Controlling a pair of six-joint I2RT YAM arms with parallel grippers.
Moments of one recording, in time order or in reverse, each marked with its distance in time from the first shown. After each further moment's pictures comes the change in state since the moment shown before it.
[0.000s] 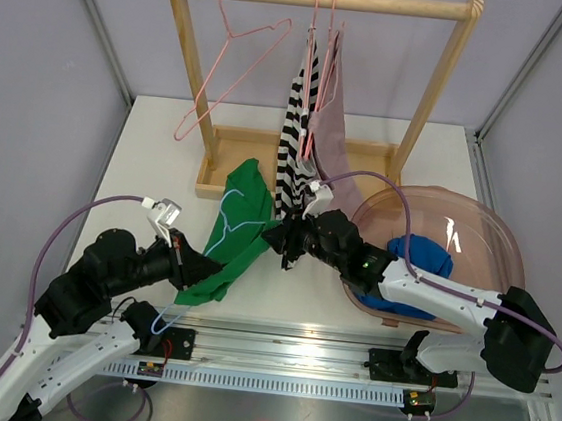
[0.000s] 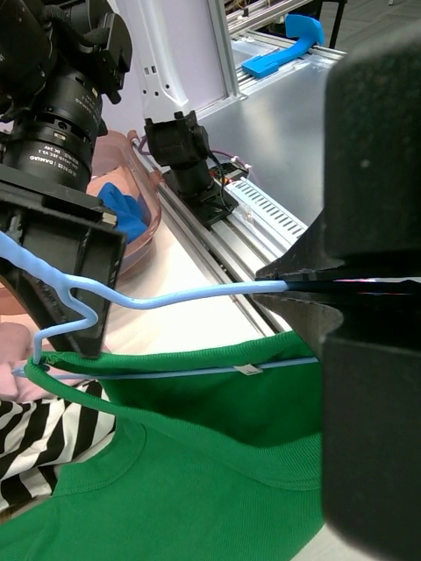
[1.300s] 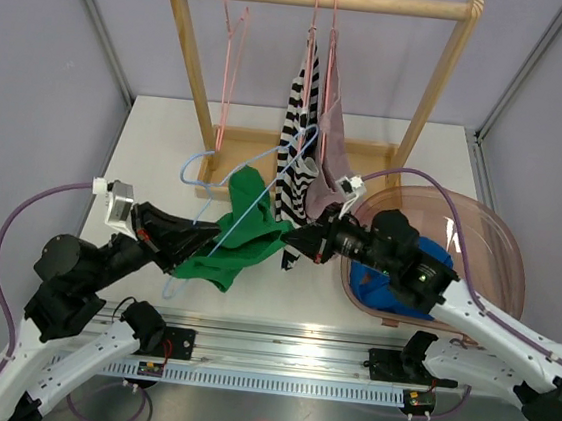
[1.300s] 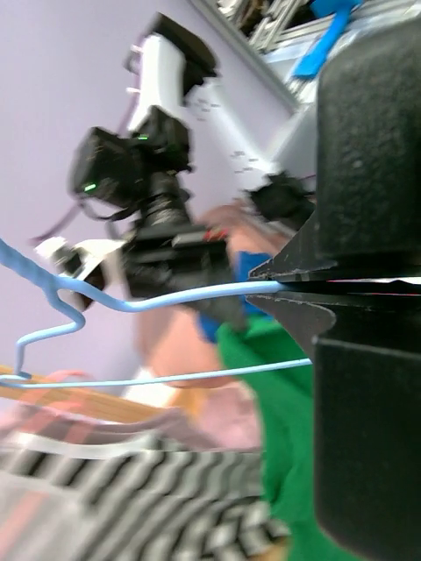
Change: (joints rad) left arm 0.000 -0.021 0.058 0.453 0.057 0.137; right arm -0.049 -0.303 0.070 -0.239 -0.202 -0.039
